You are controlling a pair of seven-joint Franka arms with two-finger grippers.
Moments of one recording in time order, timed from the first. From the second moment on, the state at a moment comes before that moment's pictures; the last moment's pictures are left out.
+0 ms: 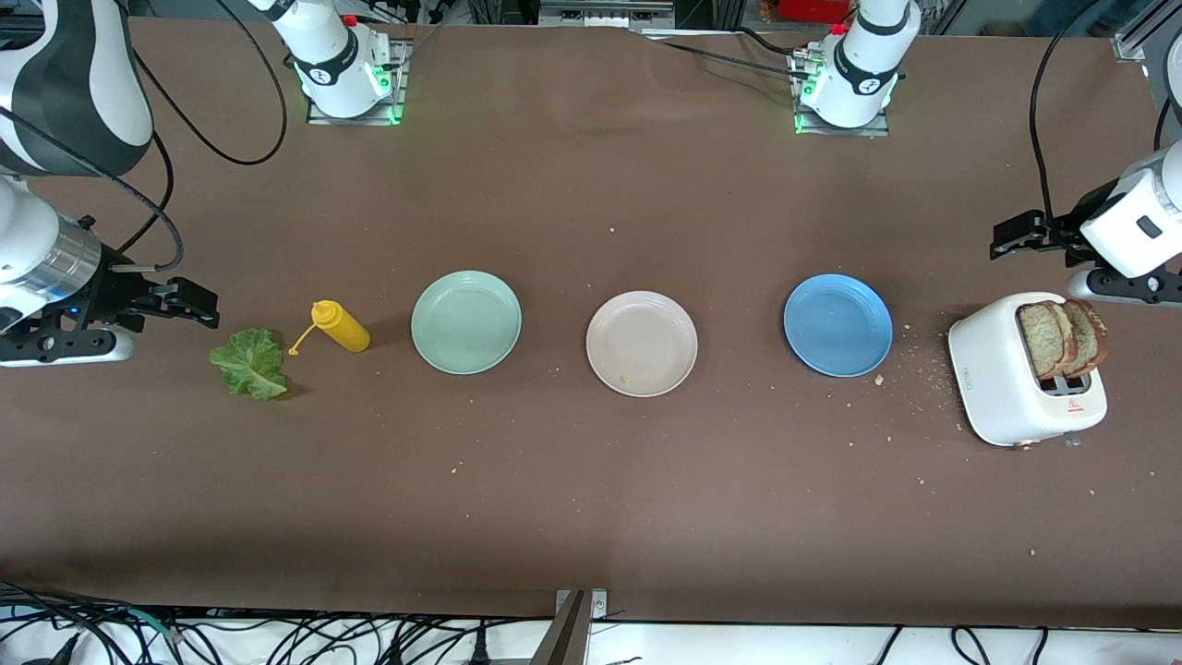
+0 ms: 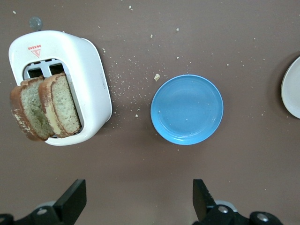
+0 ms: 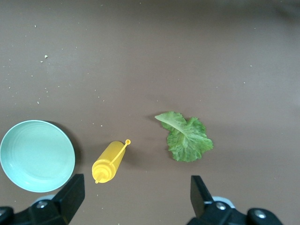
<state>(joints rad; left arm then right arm) 0.15 0.08 -0.12 -1.65 0.02 1.57 0.12 -0.10 0.24 0.16 -1.56 -0.05 1.81 -0.01</state>
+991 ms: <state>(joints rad) 0.14 0.09 -0.13 -1.65 0.02 1.57 0.12 -0.10 0.24 0.16 -1.56 -0.05 1.81 -0.01</state>
